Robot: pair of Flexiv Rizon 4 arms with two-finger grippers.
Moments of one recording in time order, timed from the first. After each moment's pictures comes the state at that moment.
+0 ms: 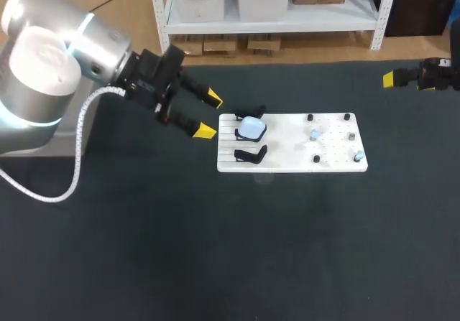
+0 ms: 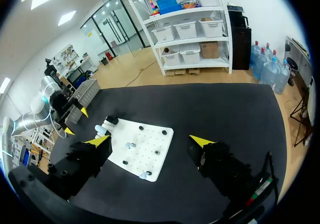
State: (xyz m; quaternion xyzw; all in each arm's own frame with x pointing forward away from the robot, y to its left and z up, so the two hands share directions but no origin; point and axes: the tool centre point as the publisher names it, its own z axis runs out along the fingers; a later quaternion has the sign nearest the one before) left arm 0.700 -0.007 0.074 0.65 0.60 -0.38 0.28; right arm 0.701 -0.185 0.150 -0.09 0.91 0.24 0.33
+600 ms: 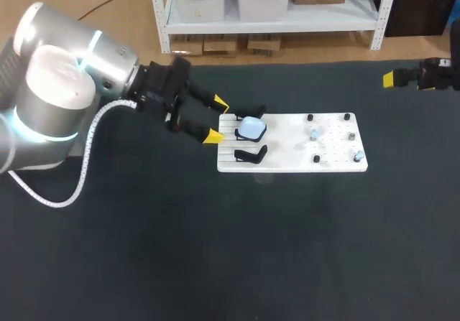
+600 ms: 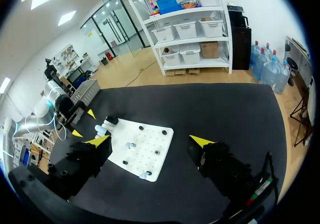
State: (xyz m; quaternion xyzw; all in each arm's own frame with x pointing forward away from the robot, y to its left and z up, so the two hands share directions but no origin) left arm 0.713 -0.022 0.046 0.62 0.61 -0.39 0.31; right arm 0.701 -0.185 0.150 -0.09 0.91 0.24 0.33
